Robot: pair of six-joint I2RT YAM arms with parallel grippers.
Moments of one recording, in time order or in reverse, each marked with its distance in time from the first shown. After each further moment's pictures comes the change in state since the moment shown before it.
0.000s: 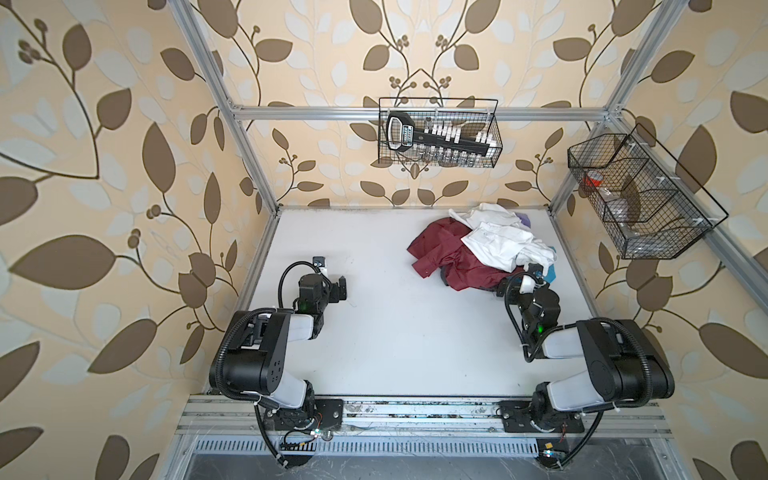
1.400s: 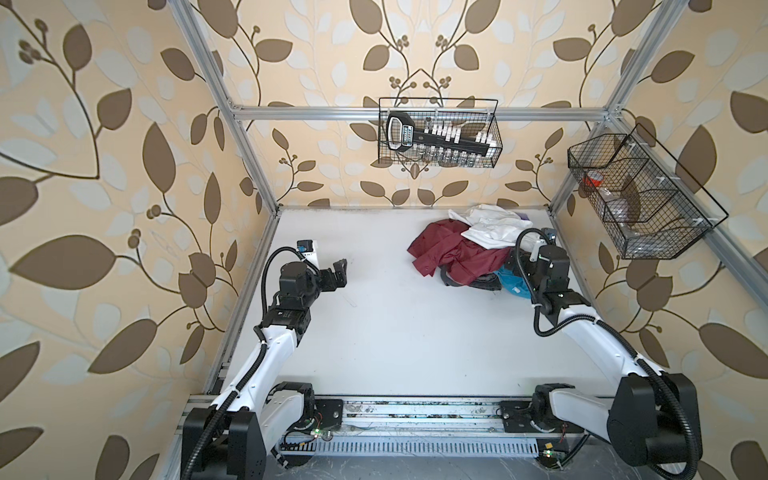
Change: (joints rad) left arm 0.000 -0.529 0.174 -0.574 0.269 -0.204; right arm 0.048 -0.309 0.532 -1.090 0.186 0.149
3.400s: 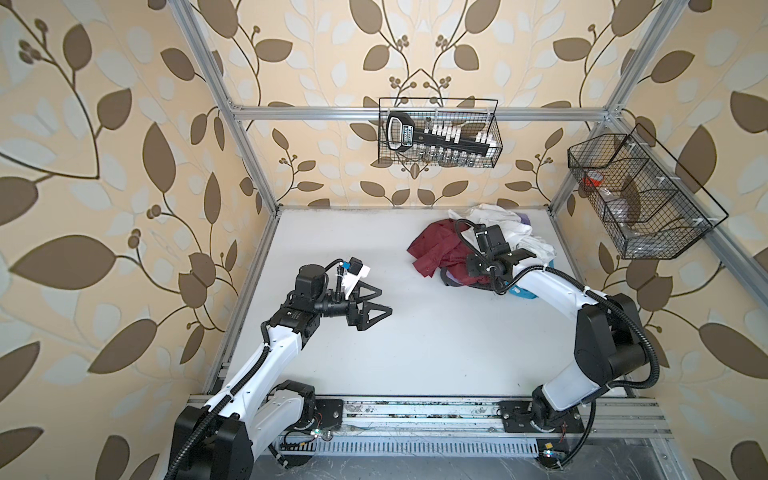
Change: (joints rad) left arm -0.166 0.000 0.021 -0.153 0.860 0.180; right arm 0.294 0.435 0.404 -0.434 -0.067 0.021
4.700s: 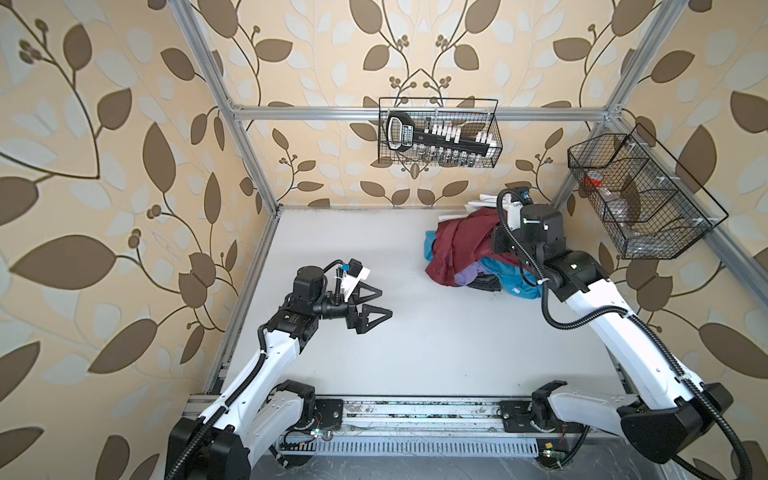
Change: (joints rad) left arm -0.014 -0.053 0.000 -0.021 -0.003 0.008; right arm 0.065 -0.414 0.197 -0.113 0.108 -0.054
